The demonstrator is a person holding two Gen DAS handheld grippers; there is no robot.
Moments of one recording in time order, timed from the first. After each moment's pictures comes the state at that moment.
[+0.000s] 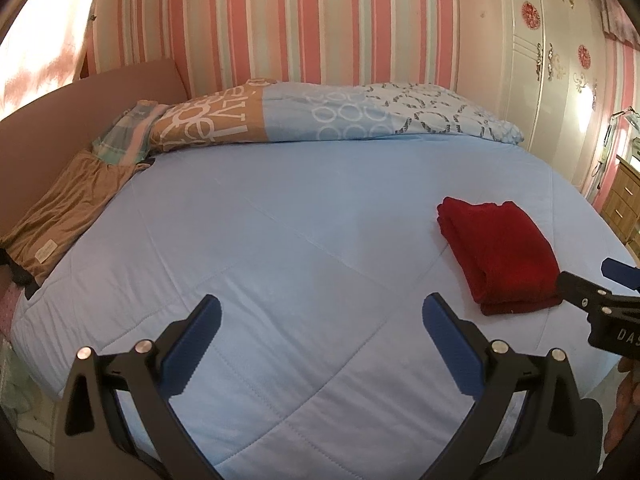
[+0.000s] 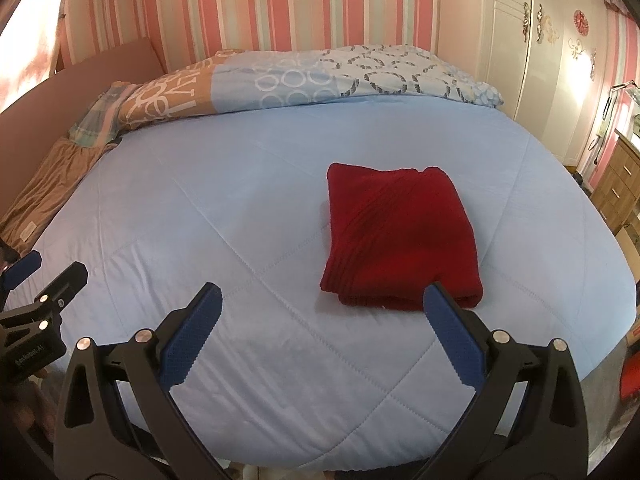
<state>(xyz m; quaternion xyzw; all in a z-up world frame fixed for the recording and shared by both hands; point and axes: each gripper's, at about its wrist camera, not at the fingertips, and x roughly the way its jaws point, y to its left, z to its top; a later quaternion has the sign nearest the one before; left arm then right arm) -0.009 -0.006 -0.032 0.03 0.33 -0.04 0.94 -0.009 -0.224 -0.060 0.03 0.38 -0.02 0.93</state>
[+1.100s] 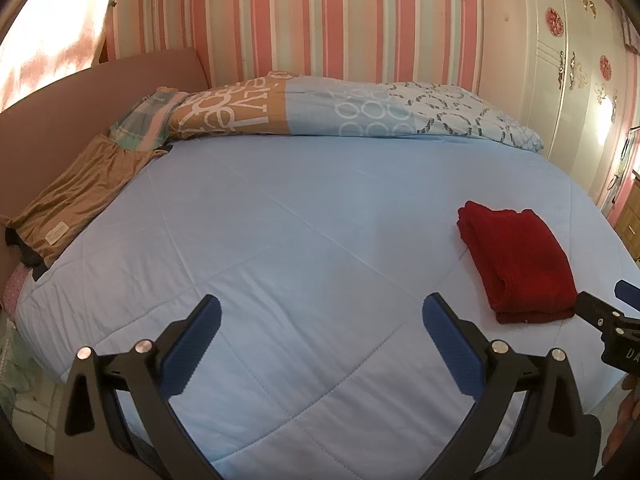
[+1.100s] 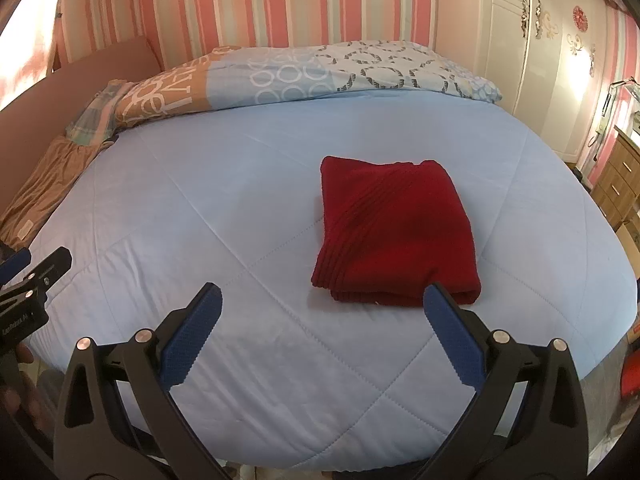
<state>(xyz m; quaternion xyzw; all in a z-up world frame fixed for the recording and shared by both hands) 0.001 0.007 -0.031 0.01 0.33 -0.01 0.94 -0.008 -0.231 -0.072 0.03 0.38 -0.03 0.92</state>
